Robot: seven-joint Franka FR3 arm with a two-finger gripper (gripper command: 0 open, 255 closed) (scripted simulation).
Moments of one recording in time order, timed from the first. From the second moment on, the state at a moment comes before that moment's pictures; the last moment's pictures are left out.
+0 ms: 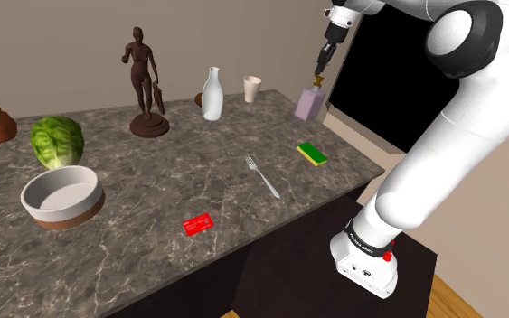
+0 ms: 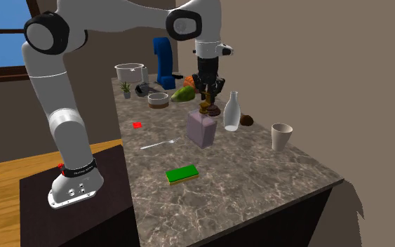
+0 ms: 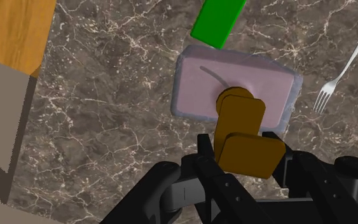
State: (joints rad) arm -0.03 -0.02 -0.60 -1.72 0.07 1.74 -0.84
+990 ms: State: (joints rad) arm -0.05 0.04 -0.61 -1.46 0.11 1.52 -0.84
